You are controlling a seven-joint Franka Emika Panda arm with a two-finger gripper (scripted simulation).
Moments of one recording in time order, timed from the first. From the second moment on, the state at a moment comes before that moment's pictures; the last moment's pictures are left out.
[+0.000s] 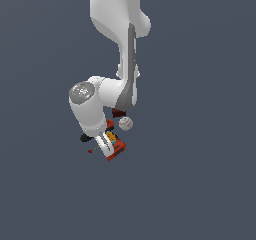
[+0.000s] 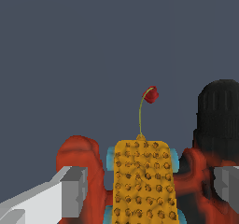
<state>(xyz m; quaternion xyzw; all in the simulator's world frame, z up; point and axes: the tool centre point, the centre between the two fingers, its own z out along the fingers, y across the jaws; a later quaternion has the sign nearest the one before) 0.047 -0.121 0.086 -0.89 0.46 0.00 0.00</state>
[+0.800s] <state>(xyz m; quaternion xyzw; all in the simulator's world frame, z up) 0.058 -0.124 0.058 -0.89 0.46 -0.02 0.01</state>
